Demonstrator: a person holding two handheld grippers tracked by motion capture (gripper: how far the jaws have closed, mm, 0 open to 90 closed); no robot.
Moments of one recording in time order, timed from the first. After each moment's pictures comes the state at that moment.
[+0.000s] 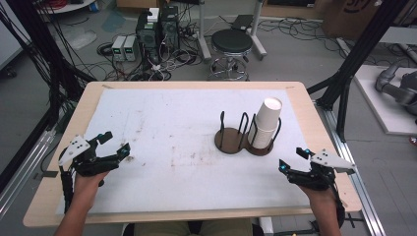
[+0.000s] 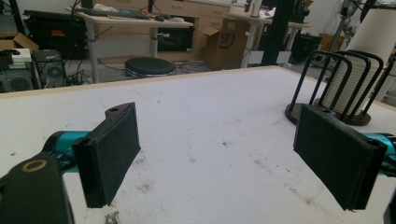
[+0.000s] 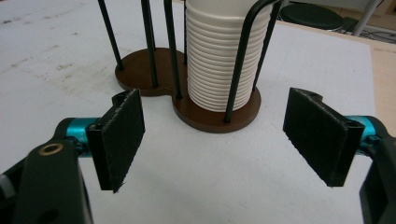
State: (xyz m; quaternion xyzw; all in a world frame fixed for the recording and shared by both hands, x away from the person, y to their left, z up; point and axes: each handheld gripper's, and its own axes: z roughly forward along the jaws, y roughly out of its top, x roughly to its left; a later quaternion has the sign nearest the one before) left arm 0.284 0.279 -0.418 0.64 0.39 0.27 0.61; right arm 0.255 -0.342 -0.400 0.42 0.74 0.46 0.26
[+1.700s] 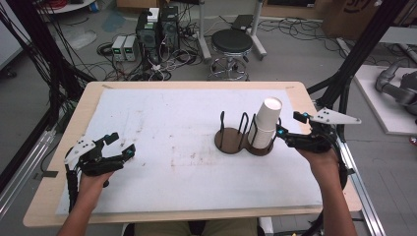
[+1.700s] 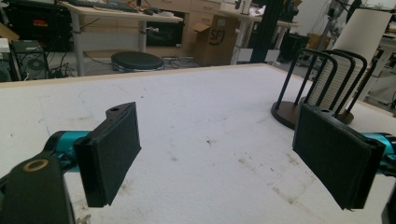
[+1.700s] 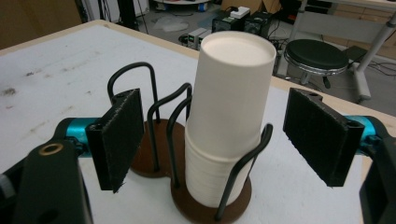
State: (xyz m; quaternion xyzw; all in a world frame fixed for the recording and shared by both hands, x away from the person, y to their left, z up) left arm 0.286 0.269 -0.420 0.64 0.39 0.24 0.61; right arm 0.312 -0.319 -0.309 0.38 0.75 0.47 0.26
